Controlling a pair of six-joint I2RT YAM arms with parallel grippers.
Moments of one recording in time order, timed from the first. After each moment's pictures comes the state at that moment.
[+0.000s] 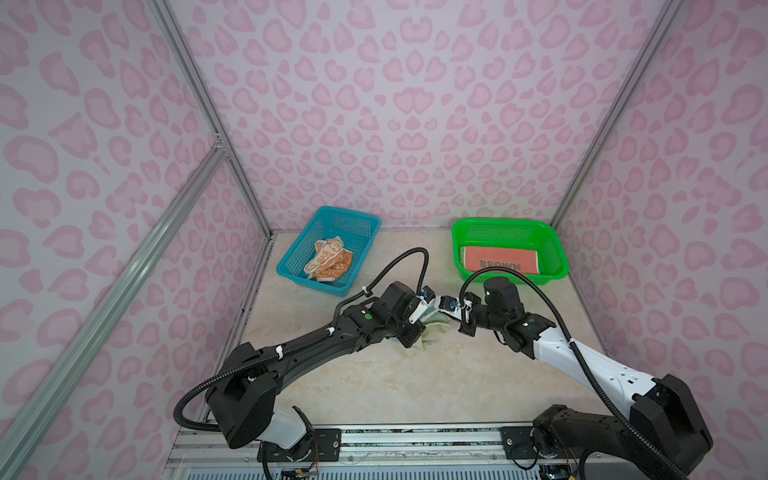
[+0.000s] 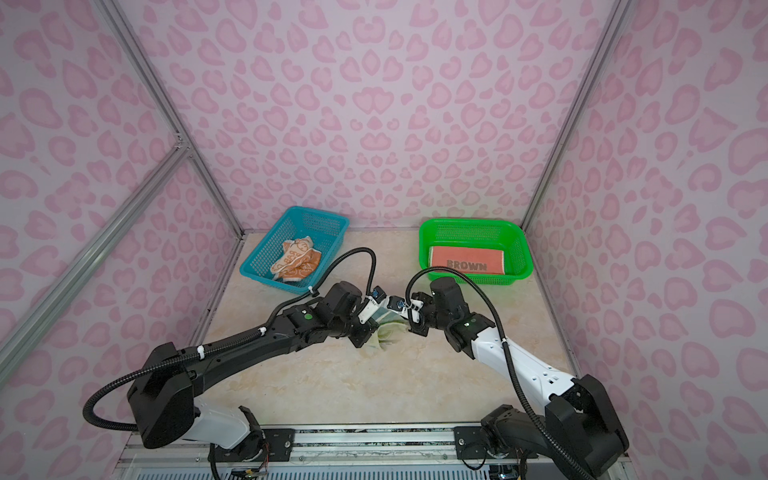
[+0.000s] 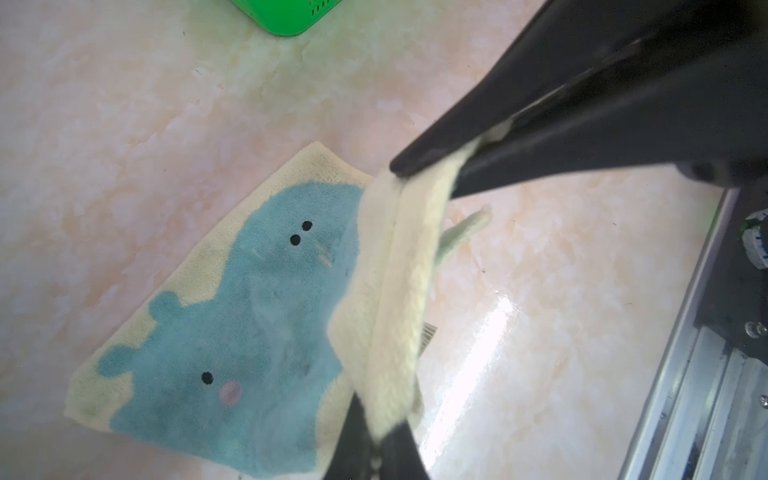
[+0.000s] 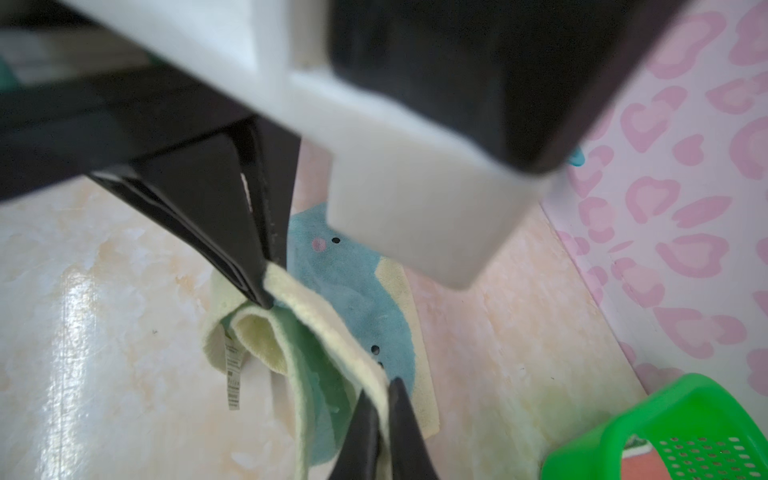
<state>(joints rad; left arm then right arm) -0.85 1.48 1.03 -0.40 0.13 0.04 0.58 1.22 0.76 -0.08 -0.43 -0.72</state>
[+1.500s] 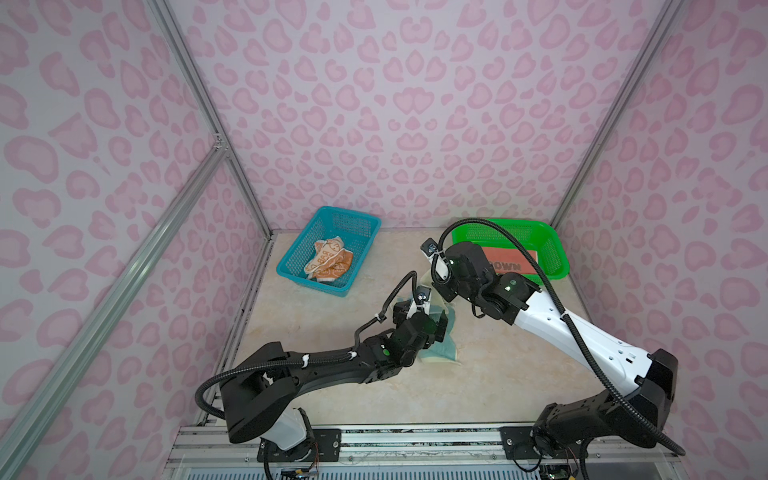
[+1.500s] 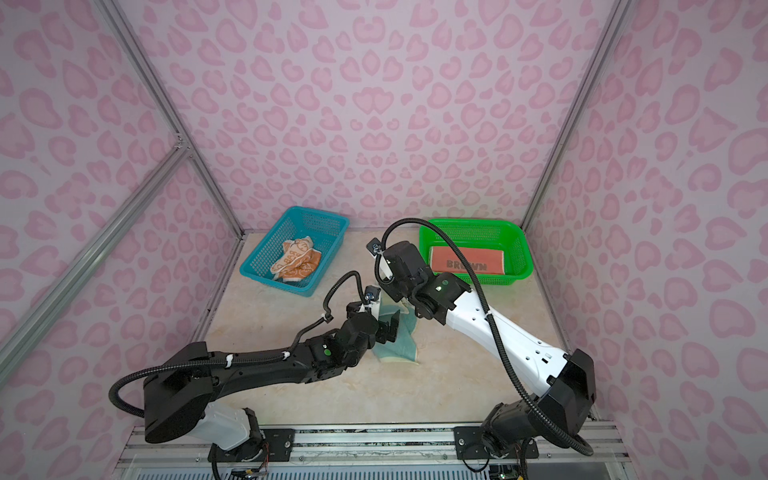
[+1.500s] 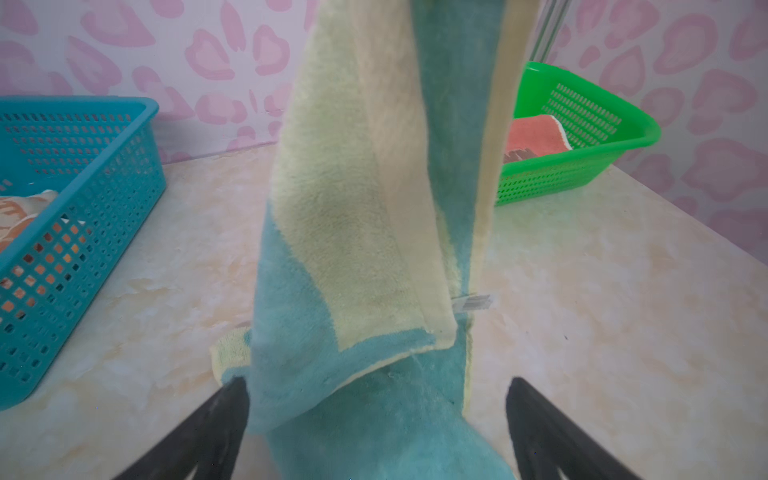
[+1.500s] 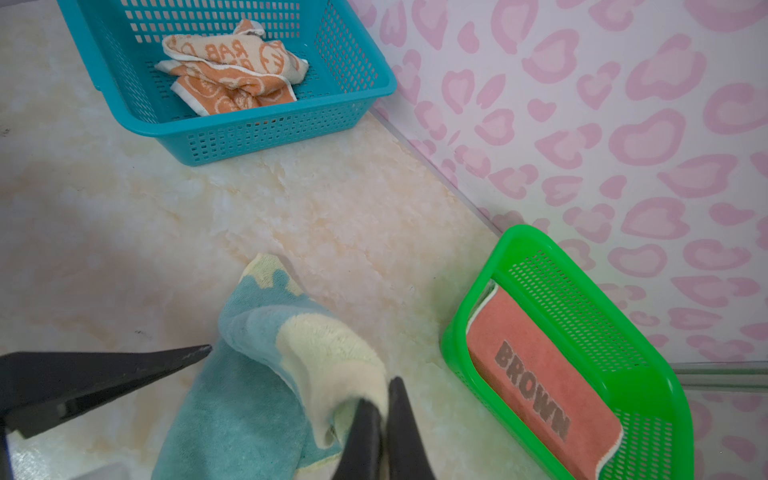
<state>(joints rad) -1.11 1.56 0.85 0.25 -0.63 -0.33 0.83 1.45 1.40 -0.58 0.33 -0.22</state>
